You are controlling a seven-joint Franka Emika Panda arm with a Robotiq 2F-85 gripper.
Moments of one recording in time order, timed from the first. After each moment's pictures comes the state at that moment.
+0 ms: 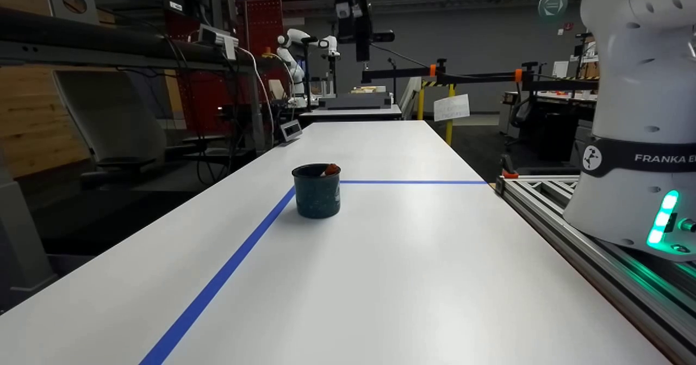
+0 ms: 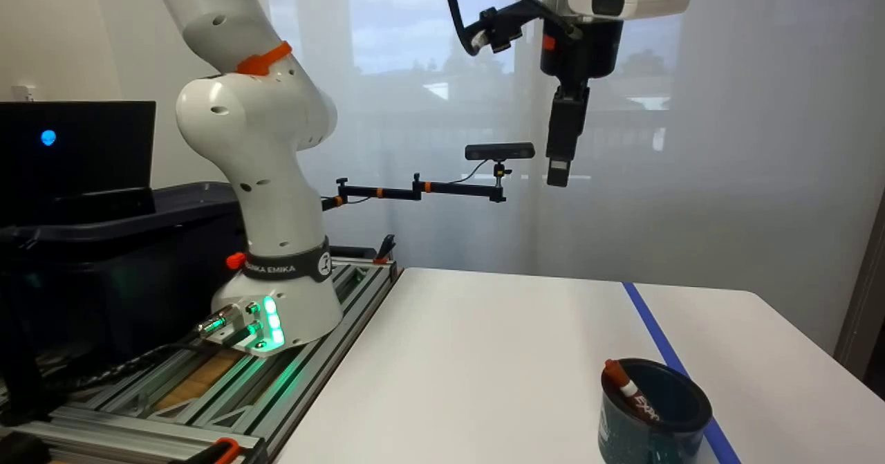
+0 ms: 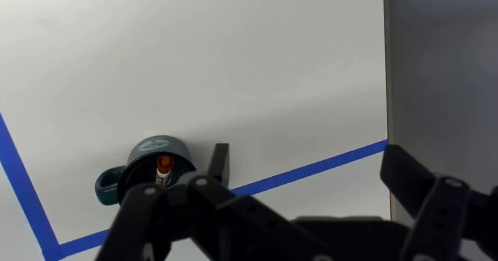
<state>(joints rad) -0.01 -0.39 -0.20 -2.46 0.23 1.98 -0.13</state>
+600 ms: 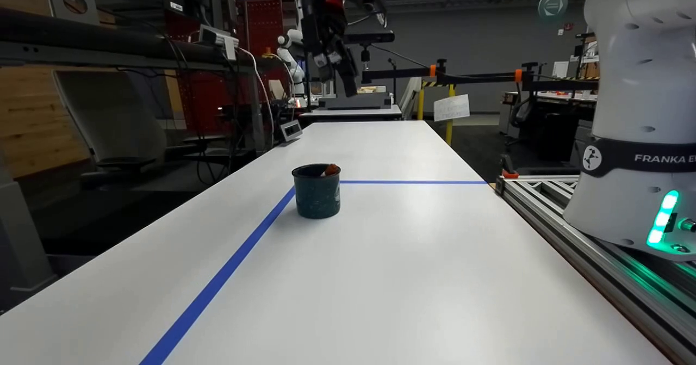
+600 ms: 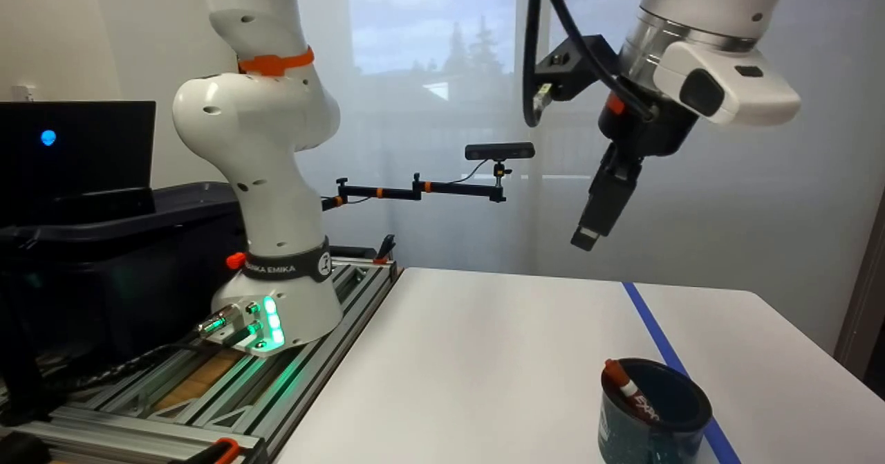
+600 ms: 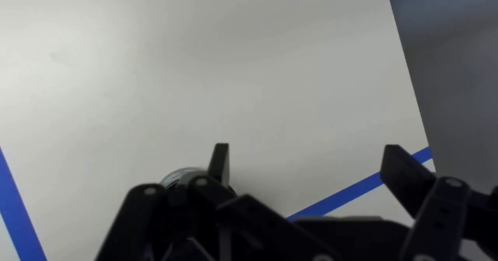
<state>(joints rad) -0.08 -0.02 -0.24 -2.20 0.30 1.83 -0.17</state>
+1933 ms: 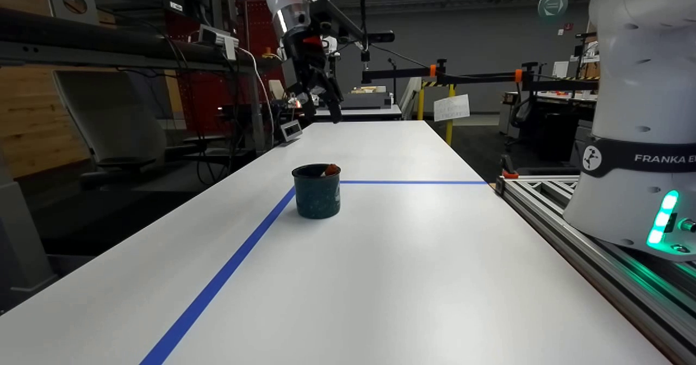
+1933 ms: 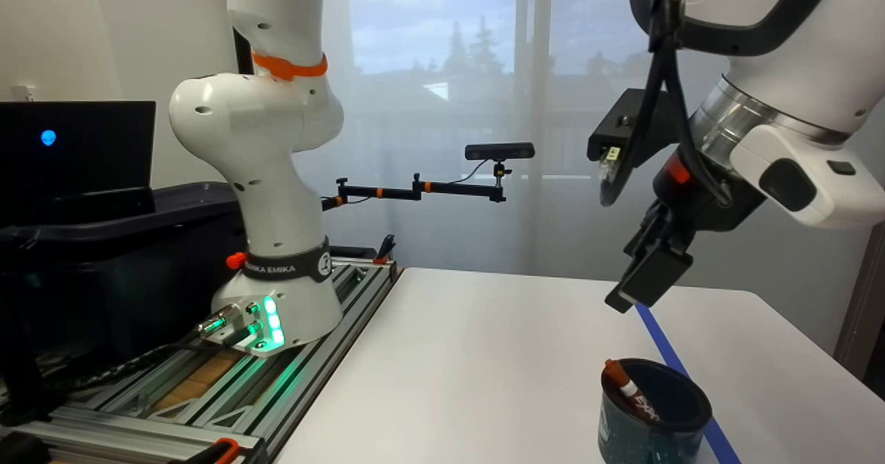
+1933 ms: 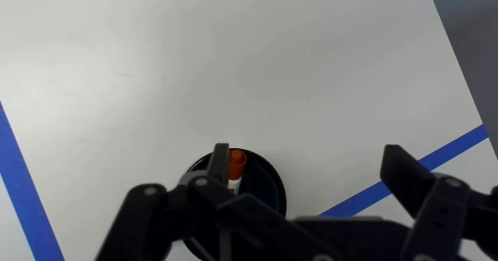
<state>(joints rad) -0.16 0.24 -0.19 -2.02 0.29 1.80 -0.14</state>
